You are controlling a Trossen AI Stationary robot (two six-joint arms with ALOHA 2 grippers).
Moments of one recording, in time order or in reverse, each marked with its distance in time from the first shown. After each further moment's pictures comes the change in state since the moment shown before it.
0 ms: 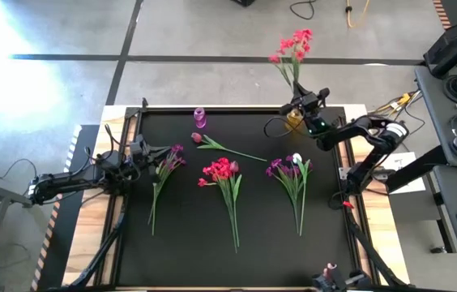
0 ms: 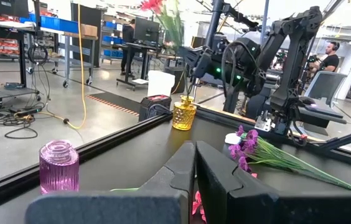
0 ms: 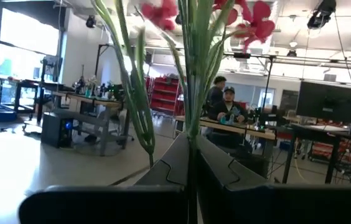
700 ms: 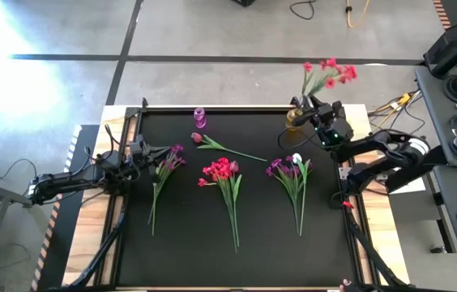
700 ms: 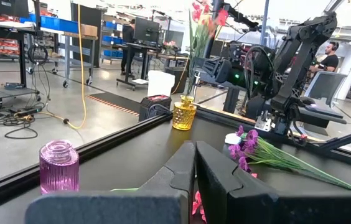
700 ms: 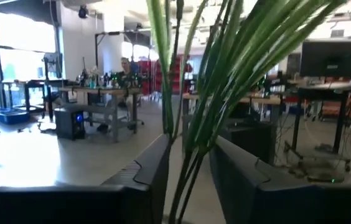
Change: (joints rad) left arm 0.000 0.000 0.000 0.000 0.000 0.000; right arm 0.000 -0.246 -0.241 -0.111 0.027 0.187
